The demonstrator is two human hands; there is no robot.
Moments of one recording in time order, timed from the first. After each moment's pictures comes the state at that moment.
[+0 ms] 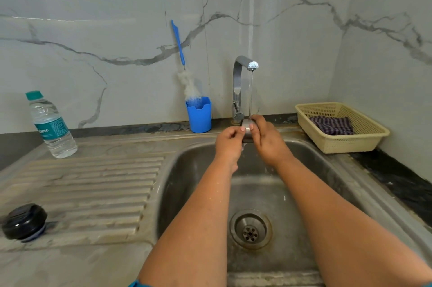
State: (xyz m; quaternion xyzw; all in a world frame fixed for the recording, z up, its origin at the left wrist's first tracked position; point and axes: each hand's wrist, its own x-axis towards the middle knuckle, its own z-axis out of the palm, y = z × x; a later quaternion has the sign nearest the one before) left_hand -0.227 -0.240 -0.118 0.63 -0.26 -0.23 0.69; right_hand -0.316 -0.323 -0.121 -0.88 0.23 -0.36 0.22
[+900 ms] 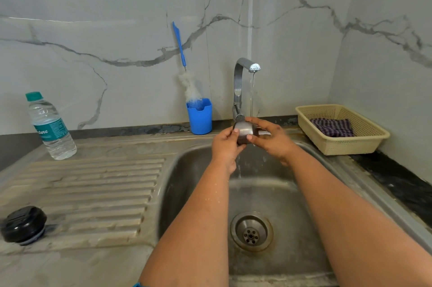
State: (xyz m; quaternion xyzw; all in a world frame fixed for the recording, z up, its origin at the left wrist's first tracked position) left_hand -0.220 -0.233 -0.115 0.52 -0.21 -0.33 0.76; right_hand -0.323 -0.334 -0.106 -0.80 0.20 -0.29 0.48
